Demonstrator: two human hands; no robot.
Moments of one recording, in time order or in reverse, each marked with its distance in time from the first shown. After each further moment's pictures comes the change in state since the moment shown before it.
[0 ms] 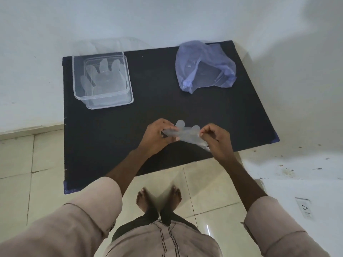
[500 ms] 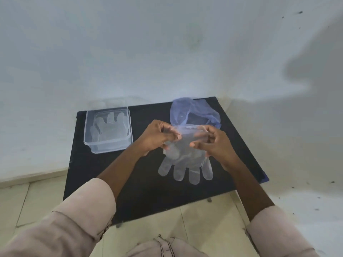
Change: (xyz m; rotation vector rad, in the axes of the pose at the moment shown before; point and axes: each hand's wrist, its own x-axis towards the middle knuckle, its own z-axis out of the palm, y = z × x) left_hand 0.041 0.111 -0.079 -0.333 -0.035 0.052; right_hand 0.036 -0.095 -0.076 0.248 -0.092 -0.025
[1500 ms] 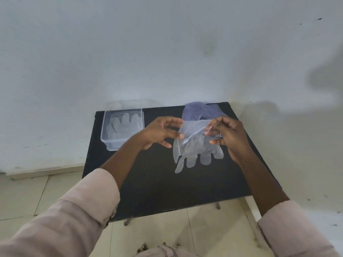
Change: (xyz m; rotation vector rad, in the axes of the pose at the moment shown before) left_hand -0.012 0.015 -0.036 -0.066 -0.099 -0.120; right_hand 0.013 -0.043 0.000 0.227 0.094 -0.027
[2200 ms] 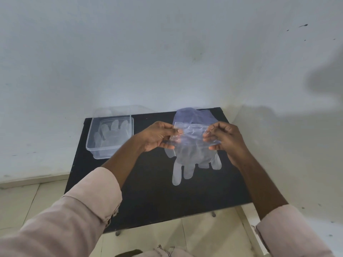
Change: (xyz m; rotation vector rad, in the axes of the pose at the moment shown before) left_hand 0.050 0.017 0.034 -0.240 -0.014 -0.109; right_hand 0.024 0.012 -0.054 -0.108 -0.006 0.007
